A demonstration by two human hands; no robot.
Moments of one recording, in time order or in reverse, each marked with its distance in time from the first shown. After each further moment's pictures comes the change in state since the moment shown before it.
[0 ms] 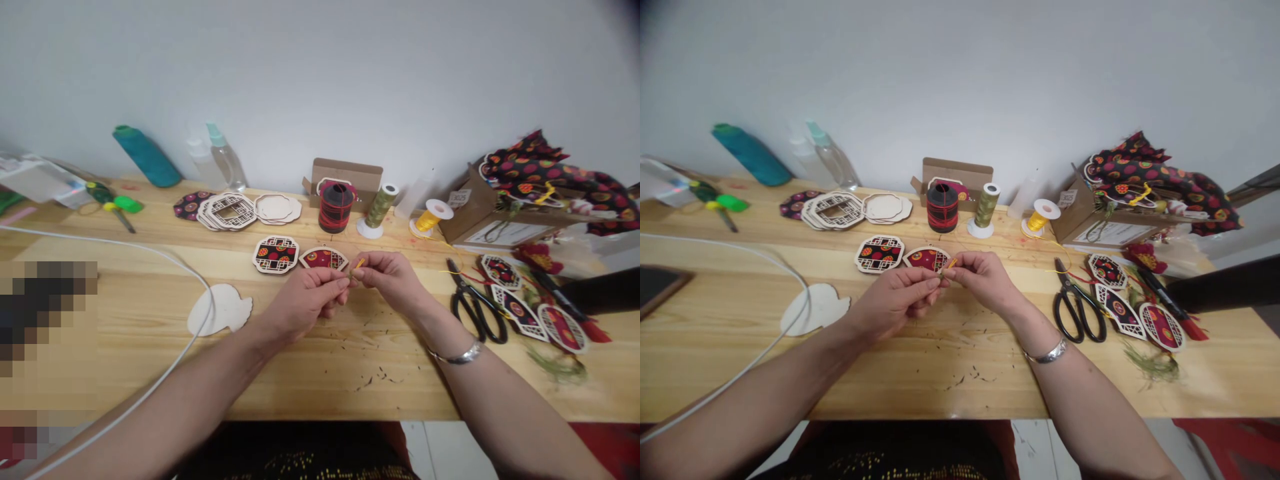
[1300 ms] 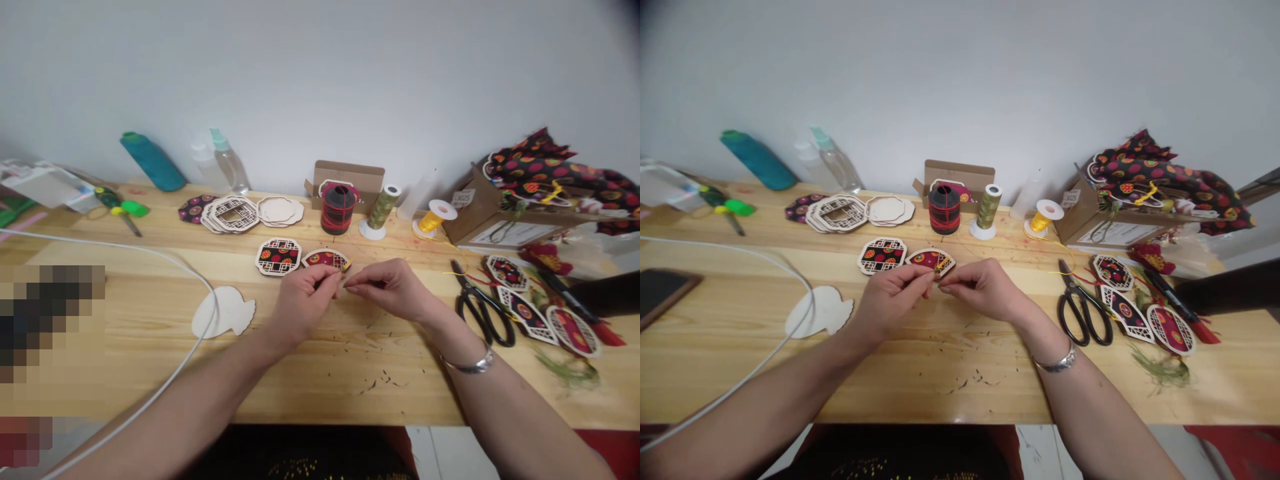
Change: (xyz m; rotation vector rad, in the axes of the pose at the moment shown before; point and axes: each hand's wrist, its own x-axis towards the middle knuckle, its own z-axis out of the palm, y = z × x) left_hand -0.002 0.004 0.000 0.663 0.289 0.443; right_hand -0.006 -0.003 -0.003 -0.516 -0.089 -0.273
